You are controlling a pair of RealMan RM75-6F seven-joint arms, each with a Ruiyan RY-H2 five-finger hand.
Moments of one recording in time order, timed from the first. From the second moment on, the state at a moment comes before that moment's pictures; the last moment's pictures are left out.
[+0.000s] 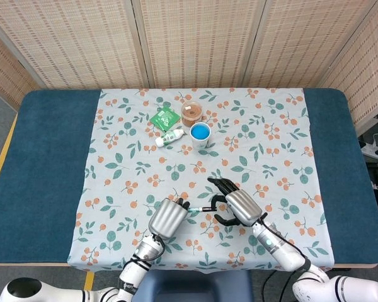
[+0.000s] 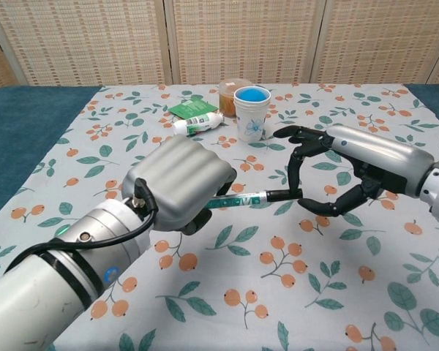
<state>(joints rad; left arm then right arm) -0.67 -1.99 -0.13 -1.51 1.26 1.22 1.20 0.55 -1.51 0.06 -1.54 -1.51 1.03 0.17</state>
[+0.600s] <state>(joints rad) -0.68 -1.98 -0.12 -1.52 1.25 1.23 1.21 0.57 -1.53 0.06 -1.53 -1.47 1.01 0.13</state>
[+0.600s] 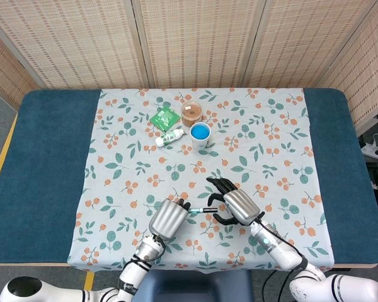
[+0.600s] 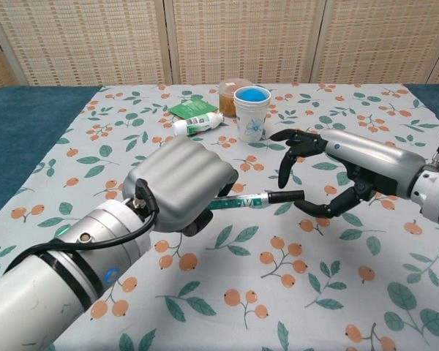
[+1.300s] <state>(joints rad) -0.68 -1.97 -0.11 -1.53 1.24 1.24 1.20 0.57 -1.55 0.06 -1.52 -1.47 1.01 0.13</state>
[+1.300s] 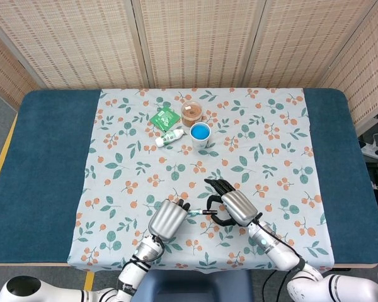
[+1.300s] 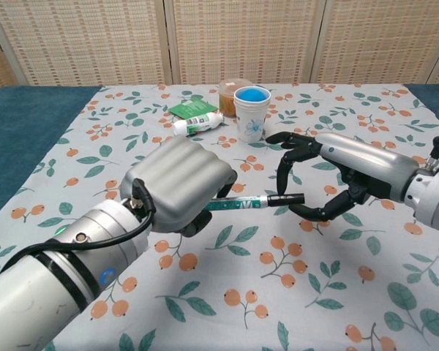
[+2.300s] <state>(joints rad) -0.66 -1.92 -0.10 -1.39 1.20 1.22 1.11 0.51 -1.51 0.02 -1.44 -1.42 1.02 0.15</state>
